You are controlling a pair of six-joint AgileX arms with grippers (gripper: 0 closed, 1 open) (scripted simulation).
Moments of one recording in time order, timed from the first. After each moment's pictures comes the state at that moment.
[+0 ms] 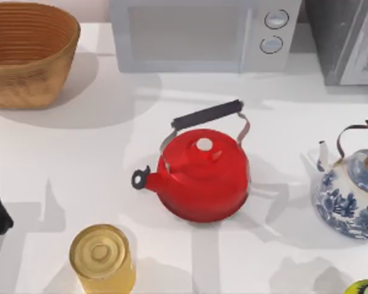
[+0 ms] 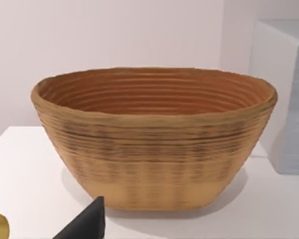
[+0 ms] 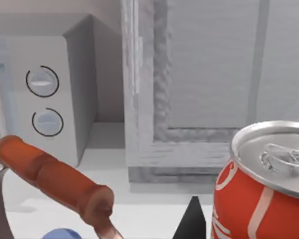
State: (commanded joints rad) left arm 0.00 0.00 0.00 0.00 0.00 0.00; right arm 0.00 0.01 0.01 0.00 0.00 0.00
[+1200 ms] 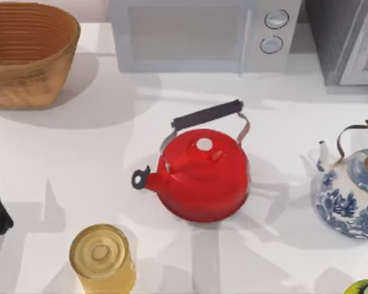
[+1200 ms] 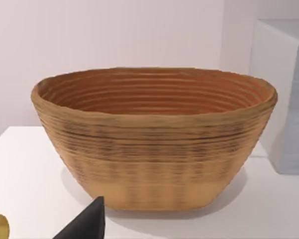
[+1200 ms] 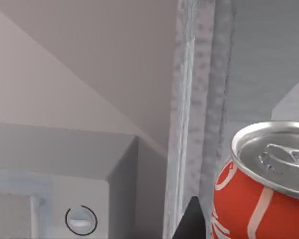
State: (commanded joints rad) left arm 0.00 0.00 0.00 0.00 0.00 0.00; right arm -0.07 0.66 0.30 0.54 -0.20 0.00
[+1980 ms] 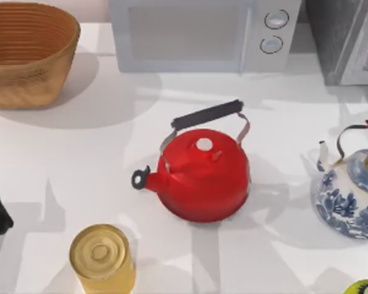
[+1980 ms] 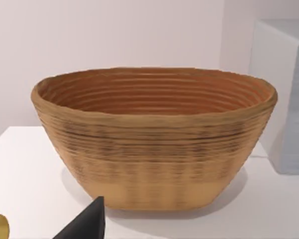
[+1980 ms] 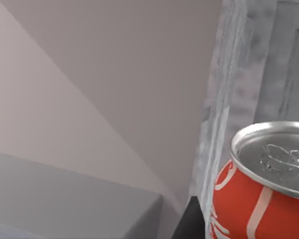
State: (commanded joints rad) left arm 0.00 0.00 0.00 0.00 0.00 0.00; right arm -0.15 1.30 0.56 1.02 -0.45 -0.01
